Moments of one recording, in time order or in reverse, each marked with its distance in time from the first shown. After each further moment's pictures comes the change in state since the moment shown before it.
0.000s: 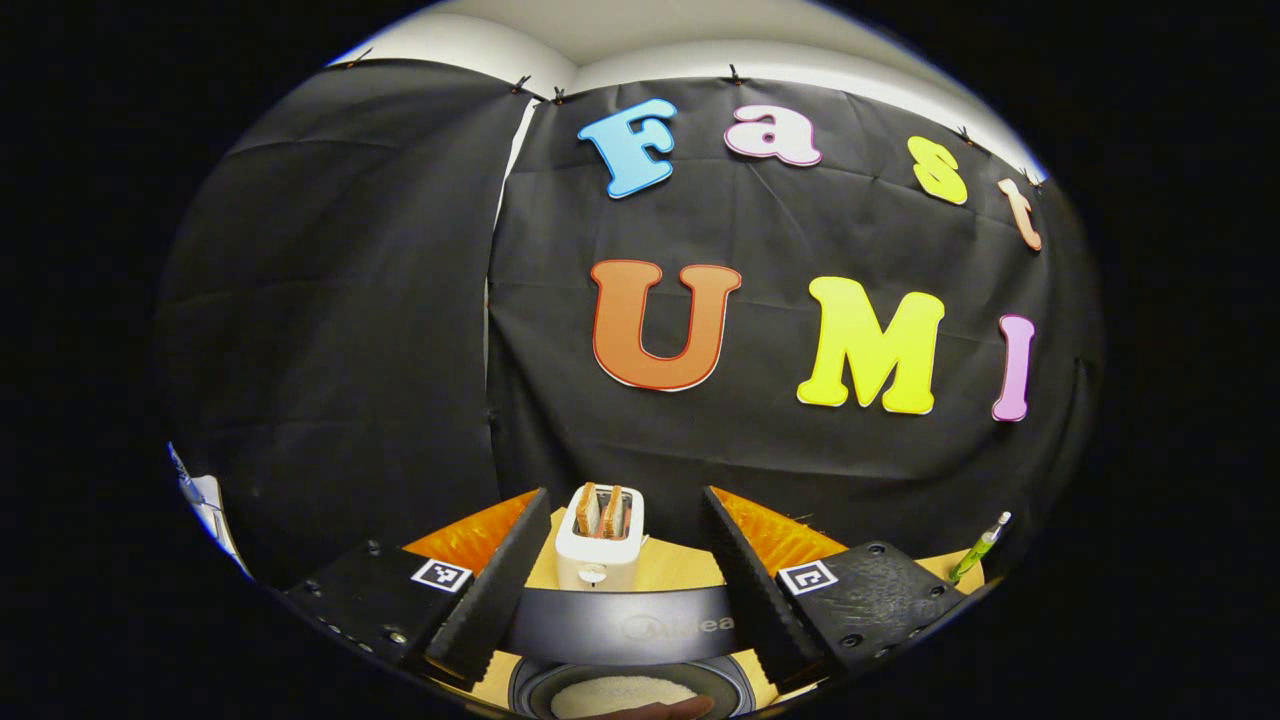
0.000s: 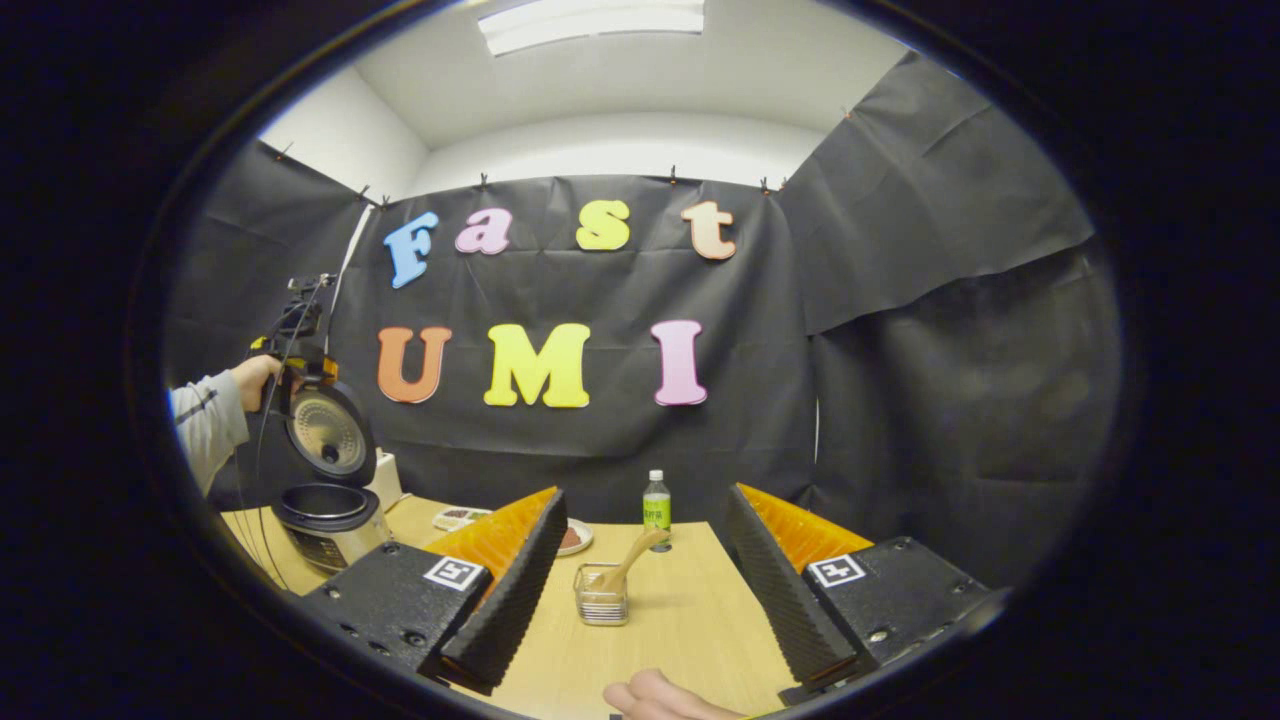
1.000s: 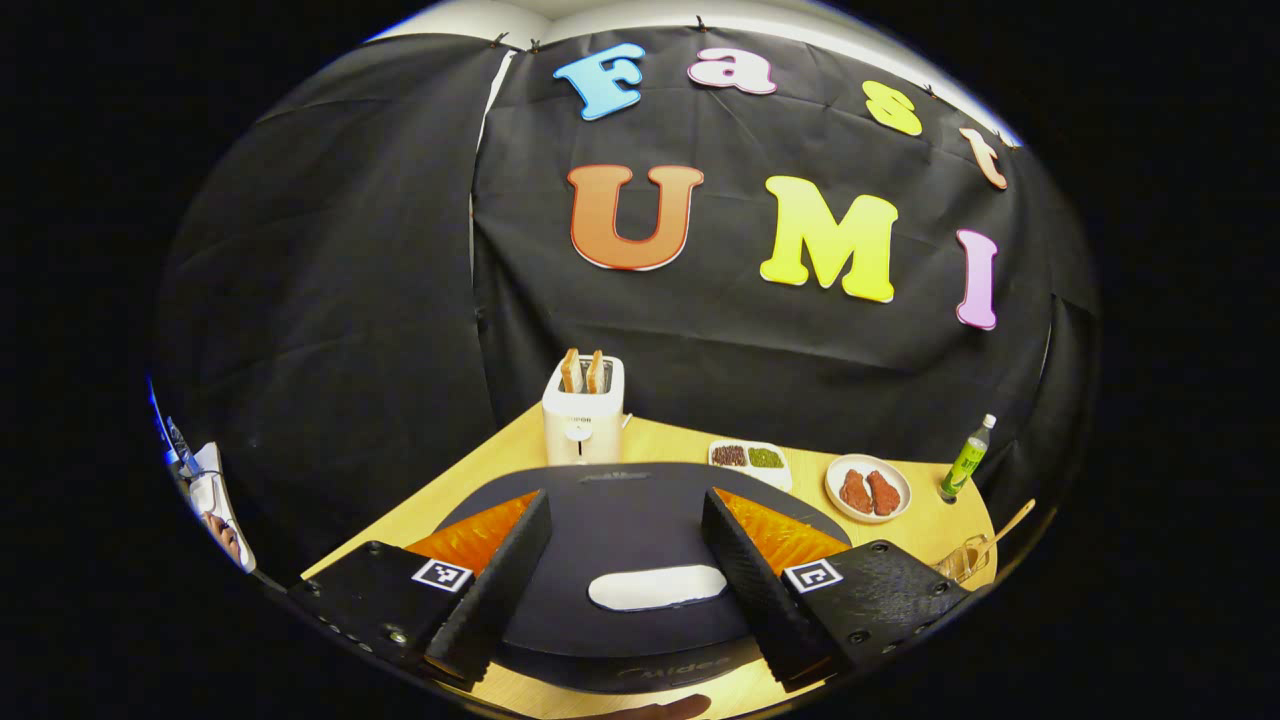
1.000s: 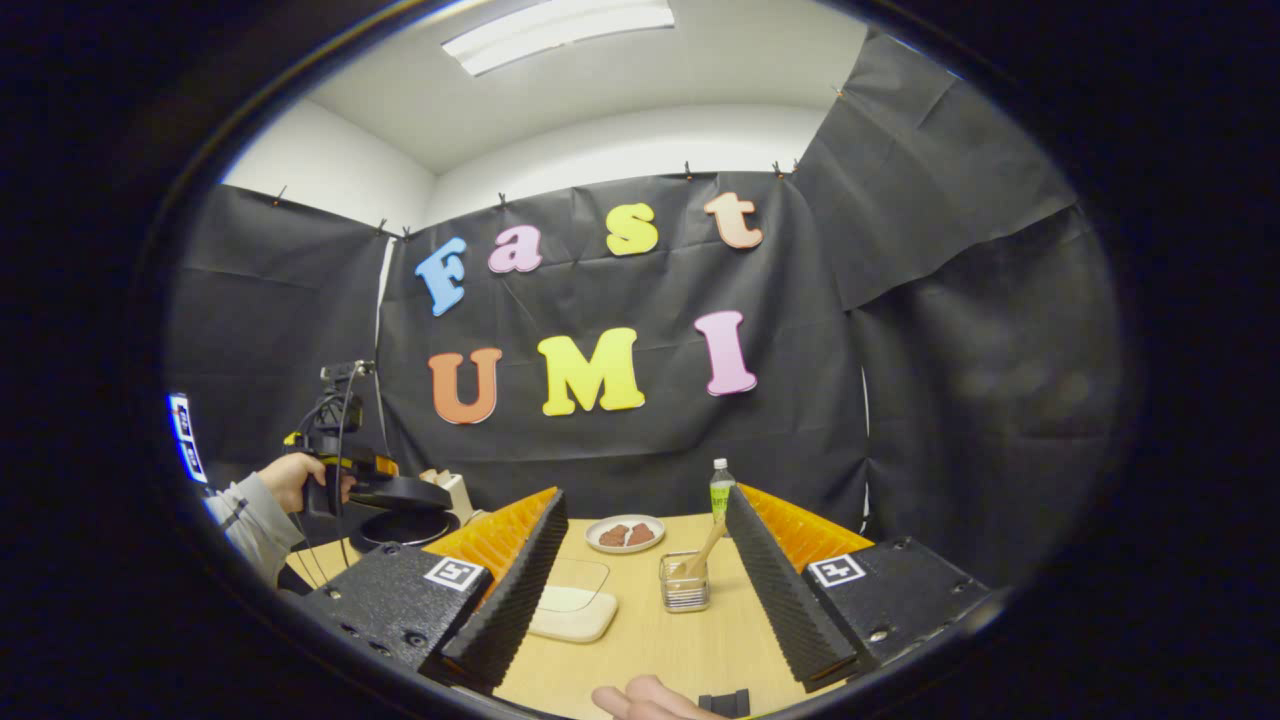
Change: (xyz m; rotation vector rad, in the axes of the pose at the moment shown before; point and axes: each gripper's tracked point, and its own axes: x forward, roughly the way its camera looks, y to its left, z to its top) left arm -0.095 -0.016 -0.156 0.045 0.262 -0.071; right arm -0.050 0.057 0.012 0.102 0.014 0.145
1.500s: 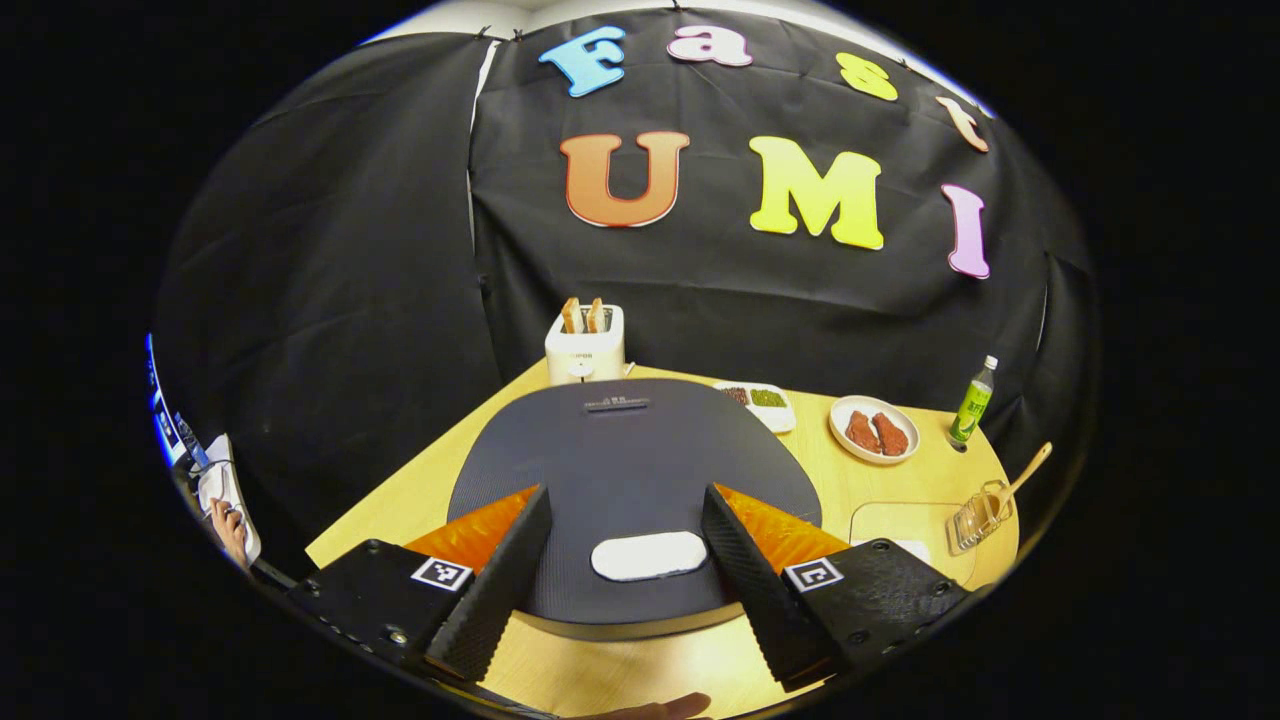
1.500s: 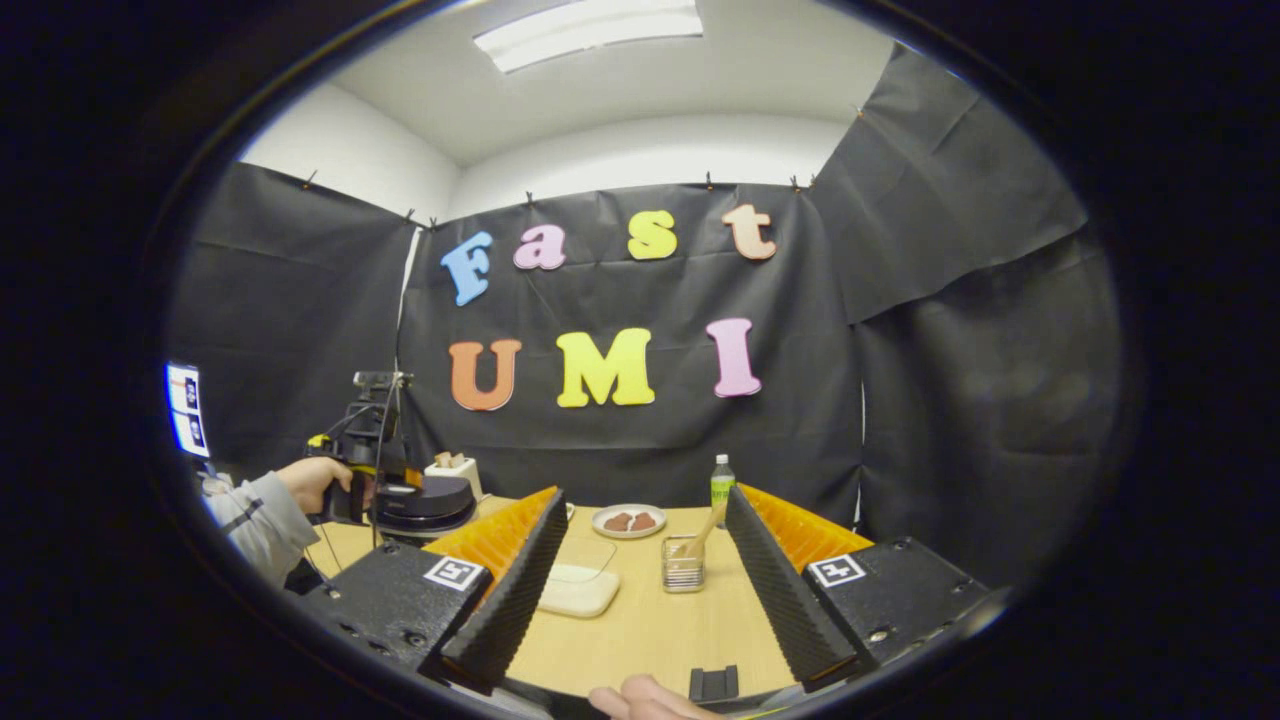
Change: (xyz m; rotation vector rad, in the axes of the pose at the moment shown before) left arm -0.029 -0.005 -0.064 0.049 0.086 0.009; right arm -0.071 0.011 0.003 -0.036 -0.016 0.023
